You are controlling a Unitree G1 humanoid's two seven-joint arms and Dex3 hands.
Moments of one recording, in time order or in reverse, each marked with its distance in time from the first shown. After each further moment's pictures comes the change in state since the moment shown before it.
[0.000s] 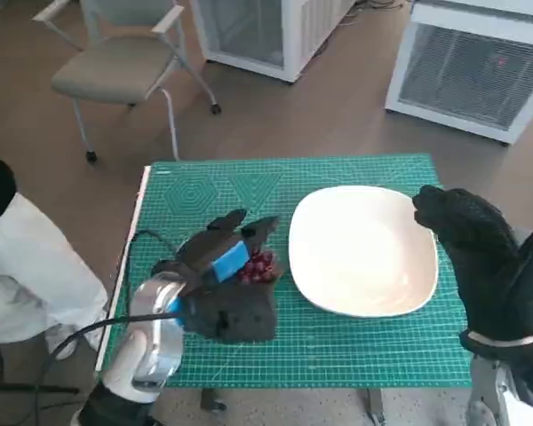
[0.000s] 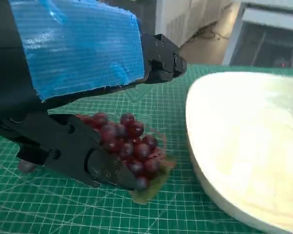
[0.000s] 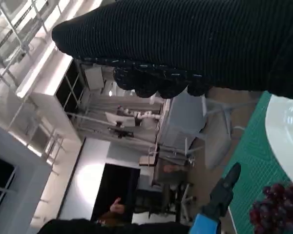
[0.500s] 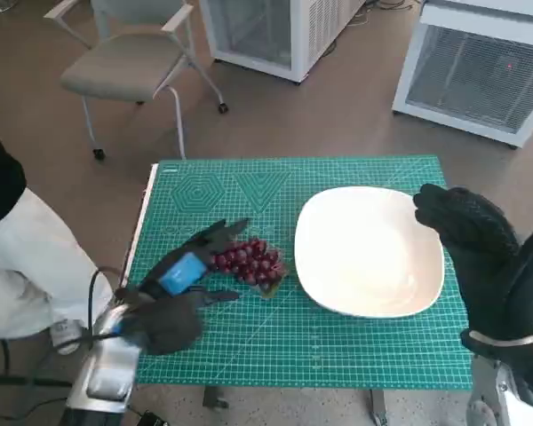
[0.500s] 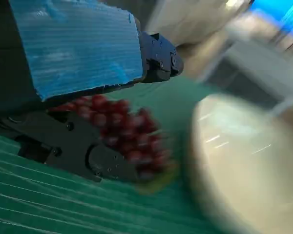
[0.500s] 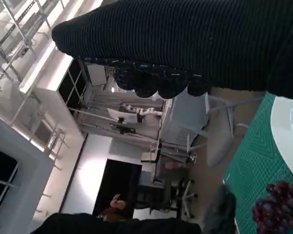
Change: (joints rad) left arm 0.156 0.026 0.210 0.032 -0.183 -0.253 0.079; right arm -0.004 0.000 0.006 0.000 -0.003 -0.010 -0.001
